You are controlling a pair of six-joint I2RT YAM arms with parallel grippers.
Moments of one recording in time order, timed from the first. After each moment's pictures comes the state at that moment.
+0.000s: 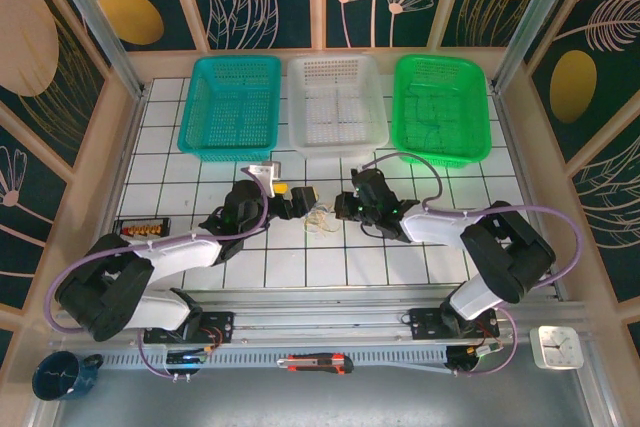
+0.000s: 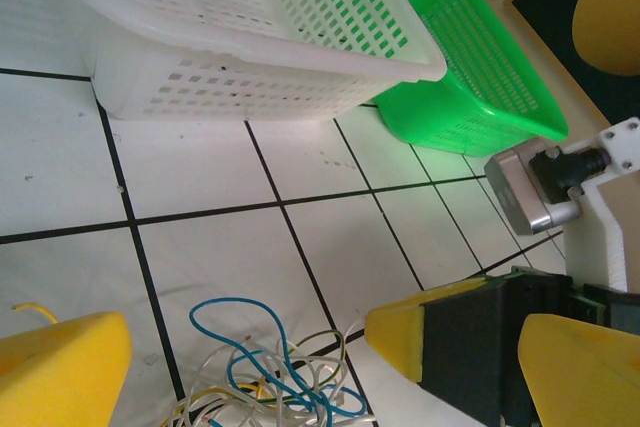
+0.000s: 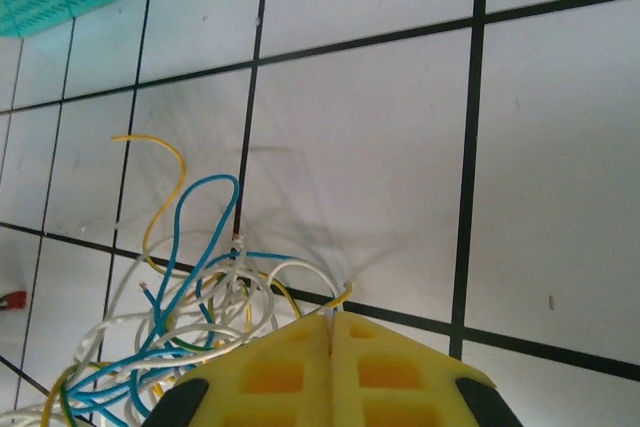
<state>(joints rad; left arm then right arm) -0.67 1.35 0.45 0.55 0.11 -0.64 0.73 1.53 0.66 0.15 -0.07 0.76</state>
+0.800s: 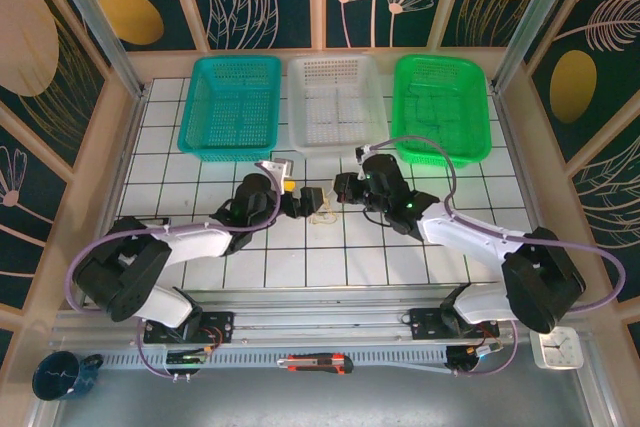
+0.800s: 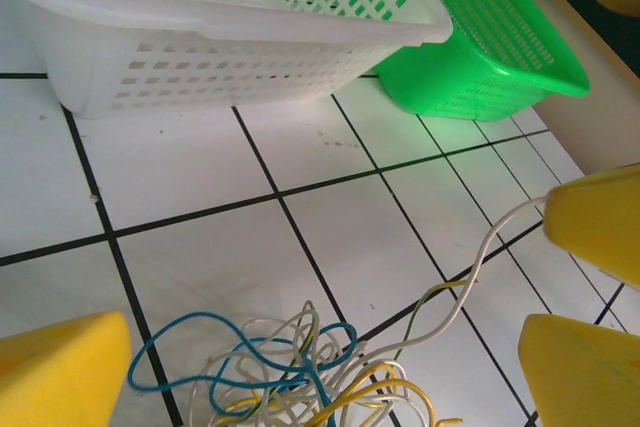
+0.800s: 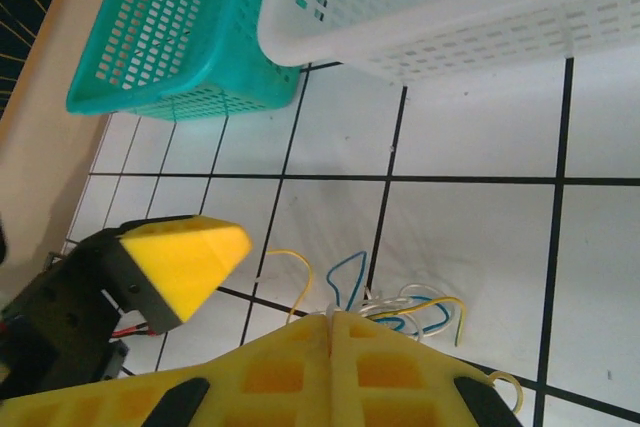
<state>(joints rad) -0.67 1.48 0.53 0.55 0.15 -0.54 0.73 1.32 0.74 0.05 -0.06 0.72</state>
